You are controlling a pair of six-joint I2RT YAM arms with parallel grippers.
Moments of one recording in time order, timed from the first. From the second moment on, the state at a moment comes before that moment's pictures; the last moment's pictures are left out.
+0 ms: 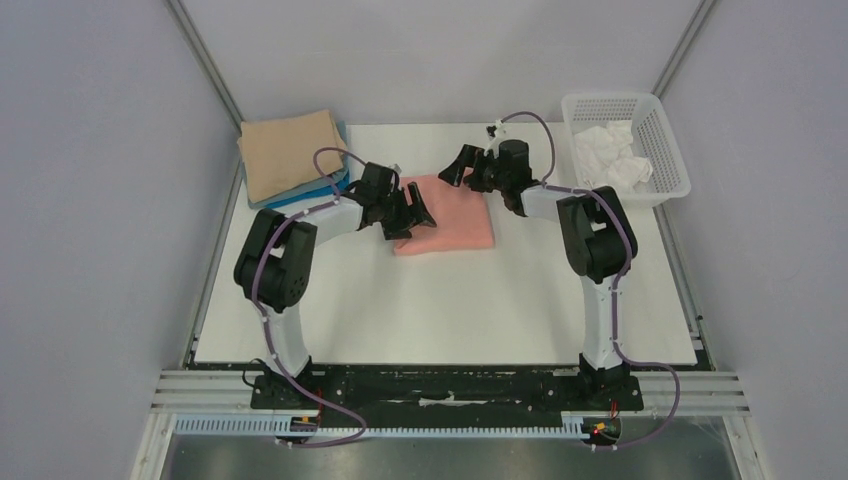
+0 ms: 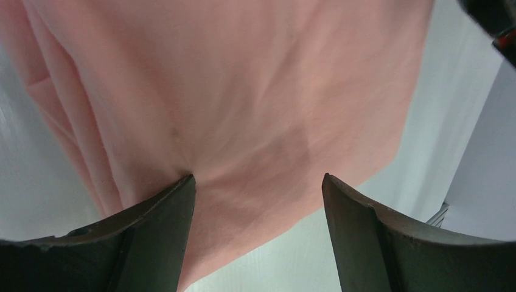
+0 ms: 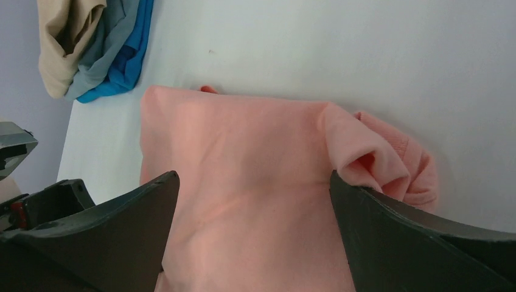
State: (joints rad) left arm -0.41 1.92 1.18 -0.14 0.35 -0.69; right arm 0.32 2.20 1.38 0.42 -0.41 0.56
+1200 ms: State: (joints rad) left arm -0.66 1.27 0.64 -0.24 0.02 -0.78; right arm 0.45 1.19 0.51 0.28 -0.03 0.44
